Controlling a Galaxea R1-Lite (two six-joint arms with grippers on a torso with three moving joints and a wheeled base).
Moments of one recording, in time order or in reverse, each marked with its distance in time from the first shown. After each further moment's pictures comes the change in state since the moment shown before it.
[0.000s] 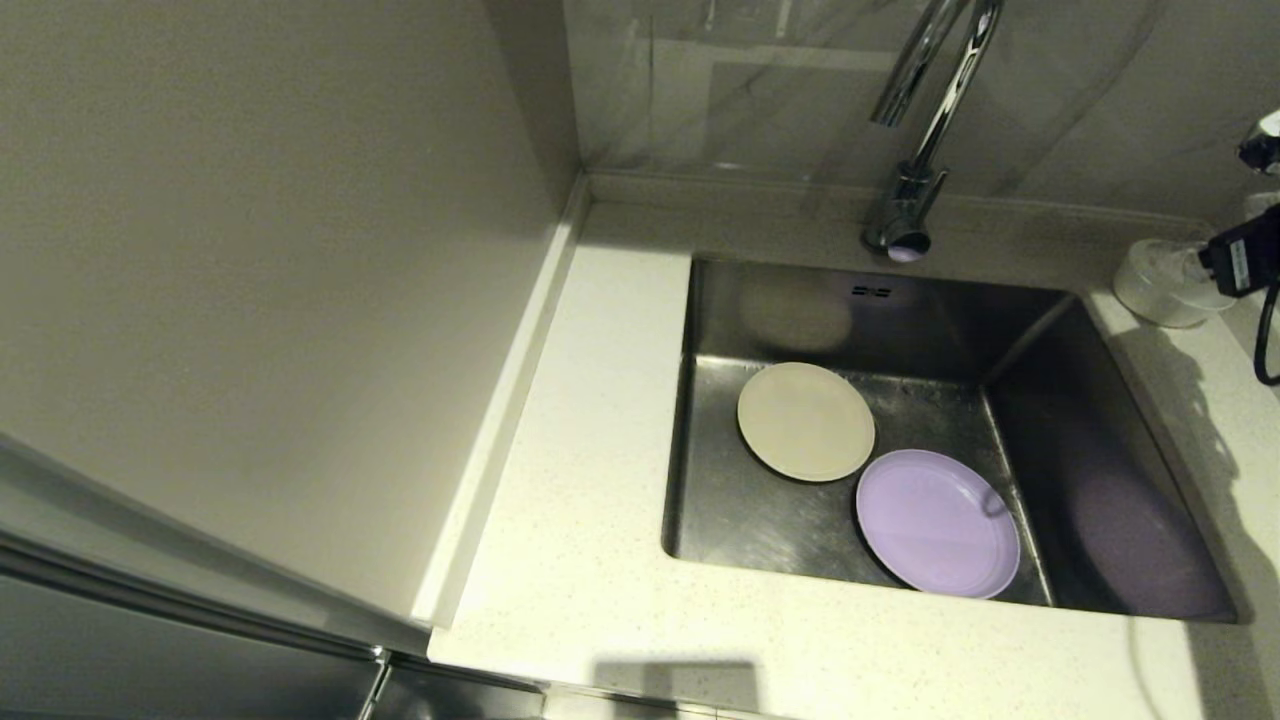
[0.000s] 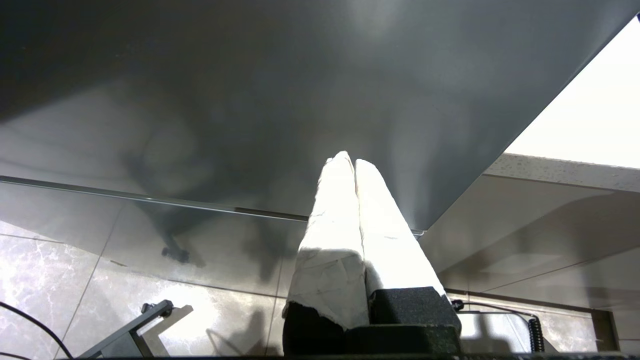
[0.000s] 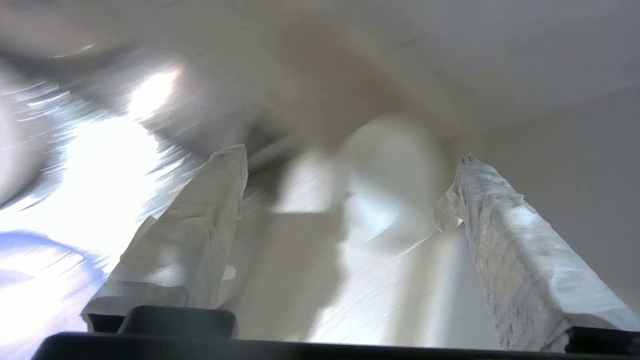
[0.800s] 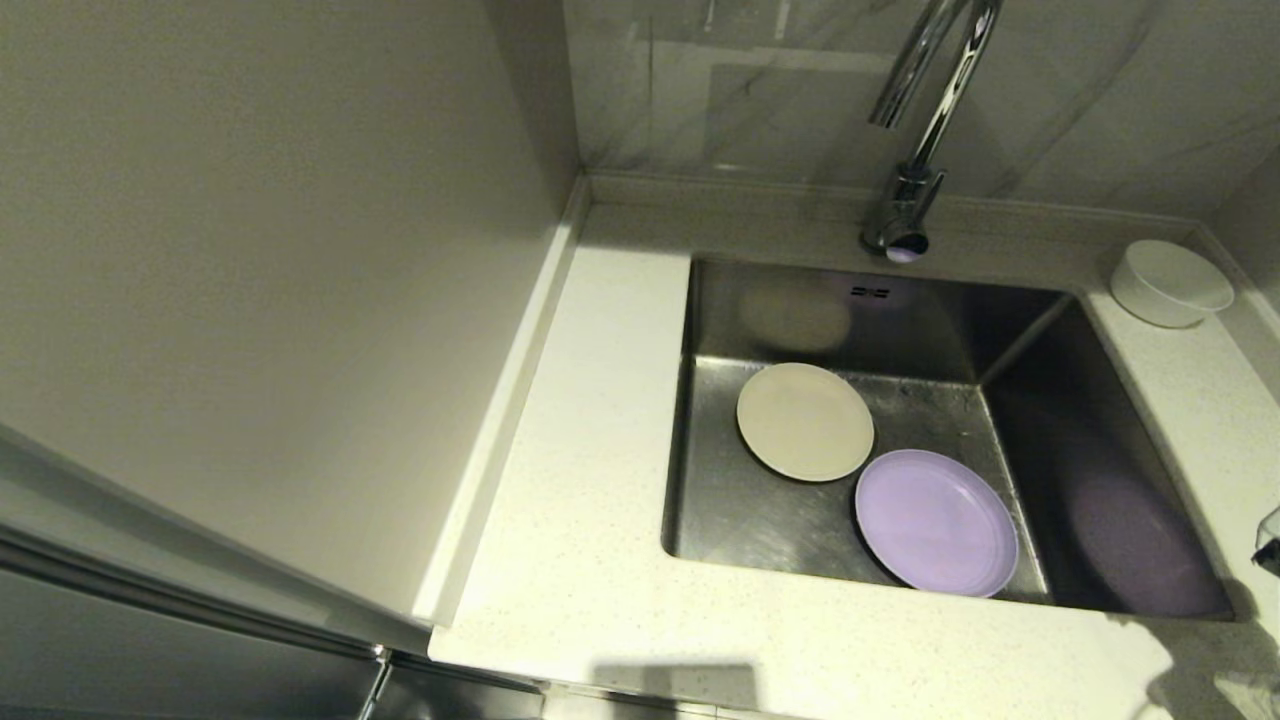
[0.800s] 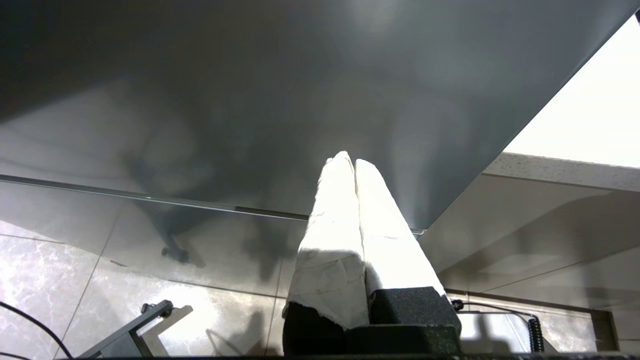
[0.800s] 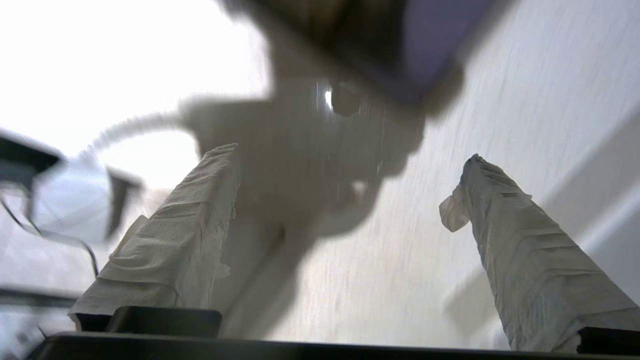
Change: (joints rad) left arm 0.000 0.000 0.000 0.000 0.000 -0.001; right arm 0.094 -0.593 0.849 0.439 -0.296 -0.114
